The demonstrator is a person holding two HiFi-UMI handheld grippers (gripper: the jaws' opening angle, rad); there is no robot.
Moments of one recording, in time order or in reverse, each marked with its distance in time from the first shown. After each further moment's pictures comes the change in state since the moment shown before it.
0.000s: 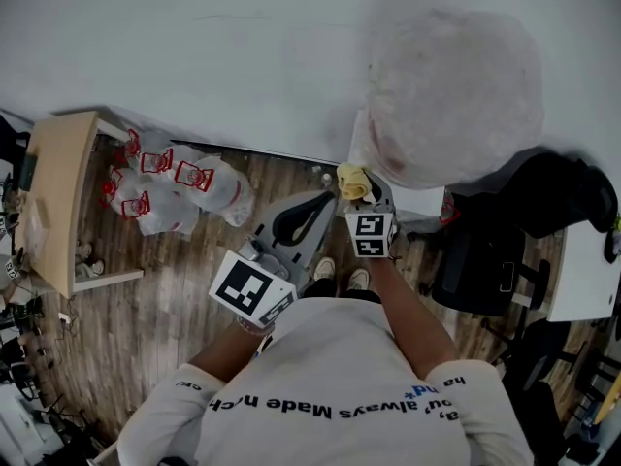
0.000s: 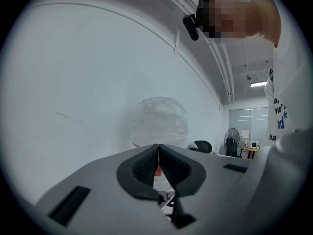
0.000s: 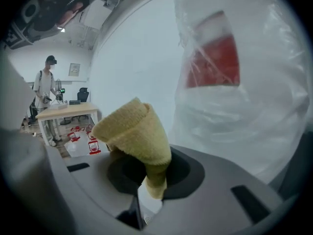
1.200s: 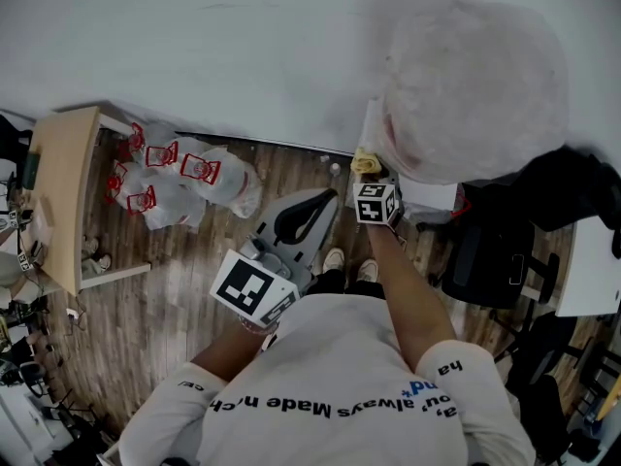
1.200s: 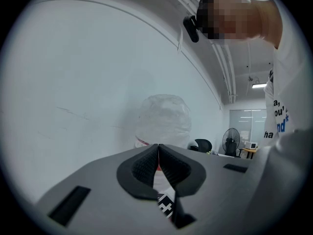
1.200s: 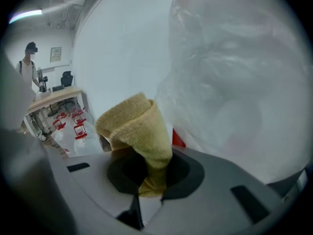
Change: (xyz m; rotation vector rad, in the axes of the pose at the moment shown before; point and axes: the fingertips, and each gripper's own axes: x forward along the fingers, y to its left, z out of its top) left arm -0.009 0.019 -0.008 -0.026 0.026 0.004; right arm 0.072 -0.021 -0.085 0.054 0.260 -0.121
